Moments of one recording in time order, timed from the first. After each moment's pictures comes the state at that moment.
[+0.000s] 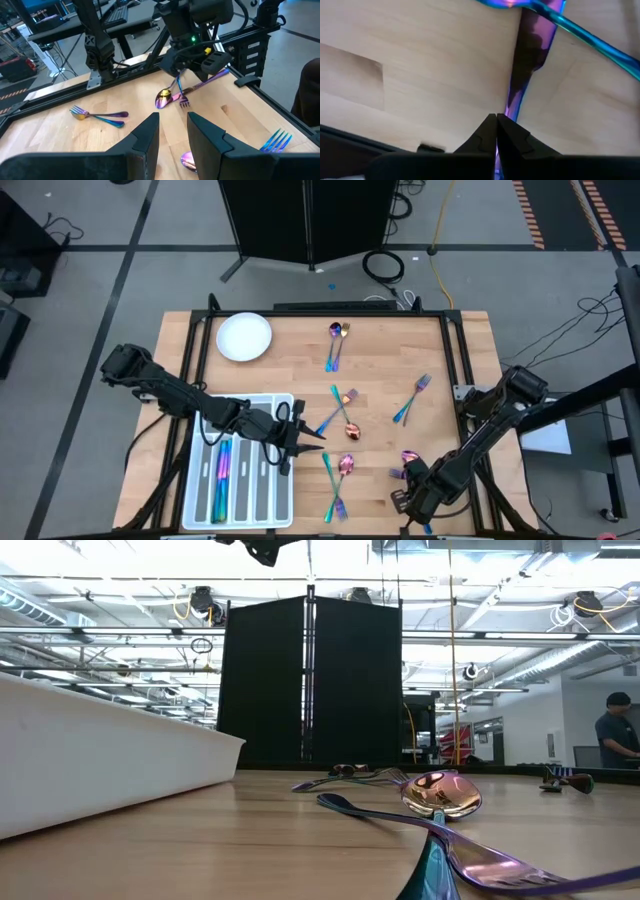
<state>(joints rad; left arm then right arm) -0.38 1.51 0.88 0.36 -0.19 0.21 0.88 1.72 0.99 -0.59 -0.14 2.19</state>
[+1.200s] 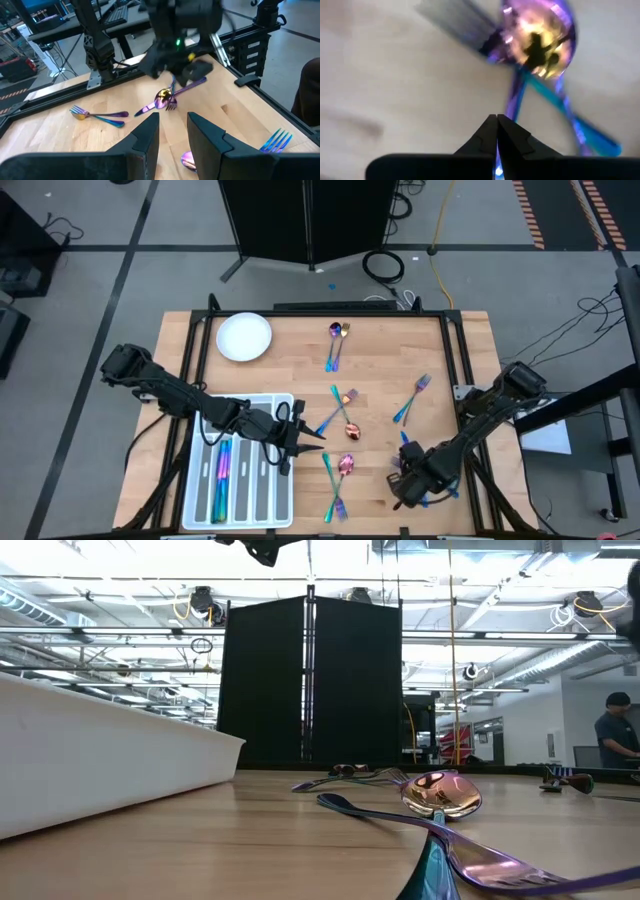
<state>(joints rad) -0.38 1.51 0.88 0.36 -0.19 0.21 0.78 1.70 1.04 -0.86 -0.09 2.03</state>
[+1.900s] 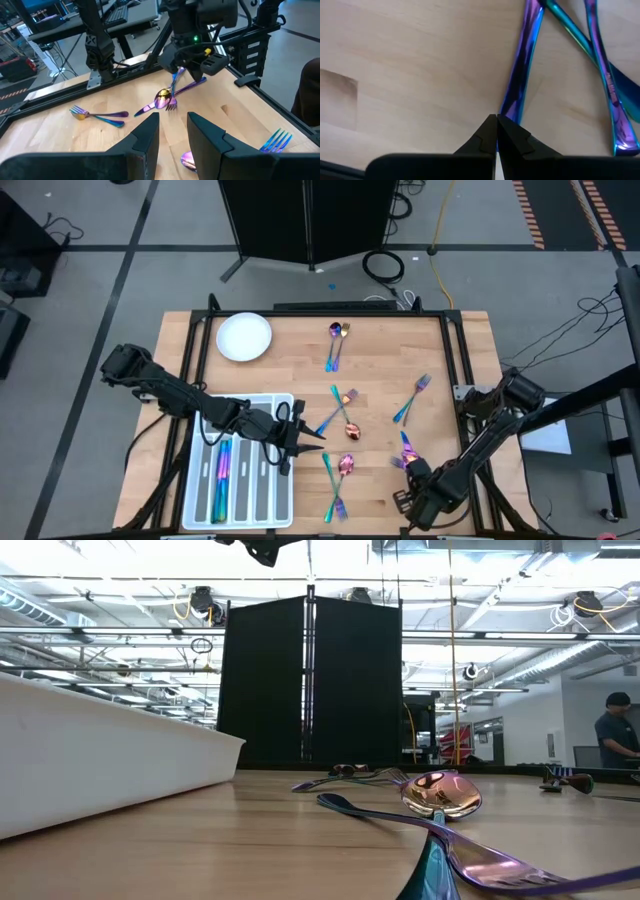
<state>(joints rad) -0.38 1.51 0.88 0.36 -0.19 0.21 0.91 1.78 1.08 -0.78 -0.08 2.17</state>
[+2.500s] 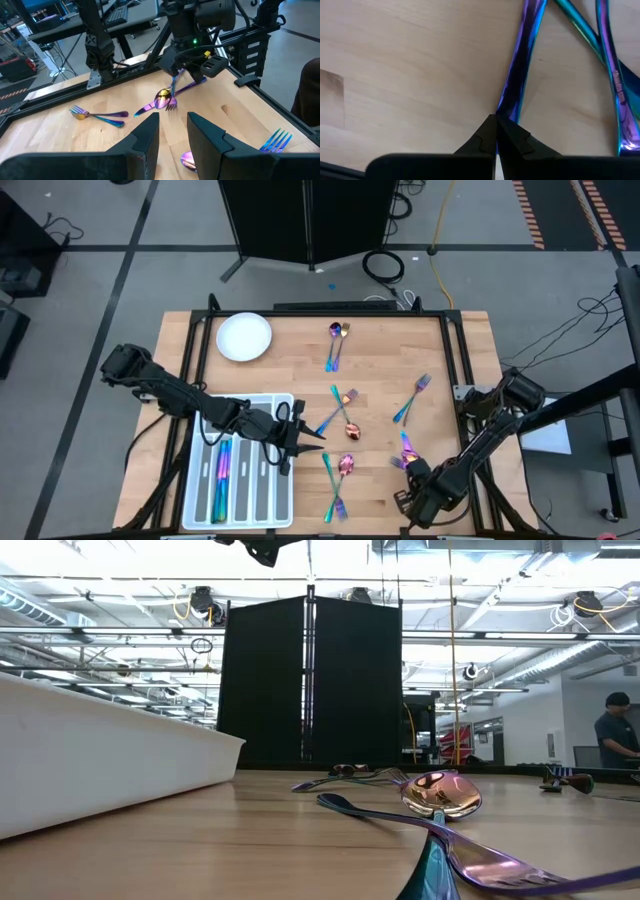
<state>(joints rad) -0.38 1.51 0.88 0.36 -0.19 0.21 0.91 1.78 1.04 -0.72 -0.11 2.16</state>
